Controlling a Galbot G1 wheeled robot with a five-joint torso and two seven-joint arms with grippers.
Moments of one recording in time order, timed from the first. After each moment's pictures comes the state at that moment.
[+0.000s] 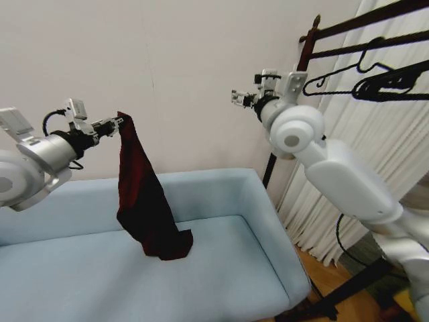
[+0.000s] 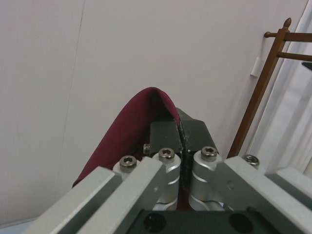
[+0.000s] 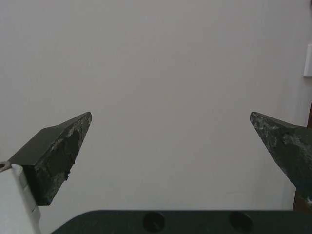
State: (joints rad) left arm 0.56 -0.37 -0.54 -2.10 -1.72 0.36 -0.28; right arm 0.43 0.97 -0.35 1.73 1.36 -0.49 0.95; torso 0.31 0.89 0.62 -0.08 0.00
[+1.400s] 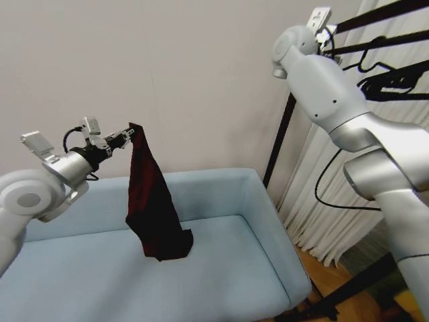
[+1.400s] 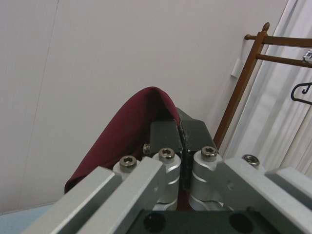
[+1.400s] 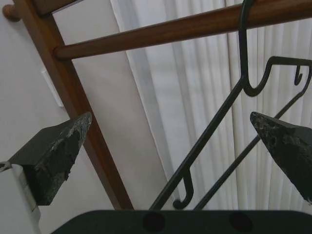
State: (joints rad) left arm 0.66 -0.52 -0.56 -2.12 -1.62 0.35 -0.20; right arm 0.85 1.27 -0.40 0.58 1.20 -0.42 1.18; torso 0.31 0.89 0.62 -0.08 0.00
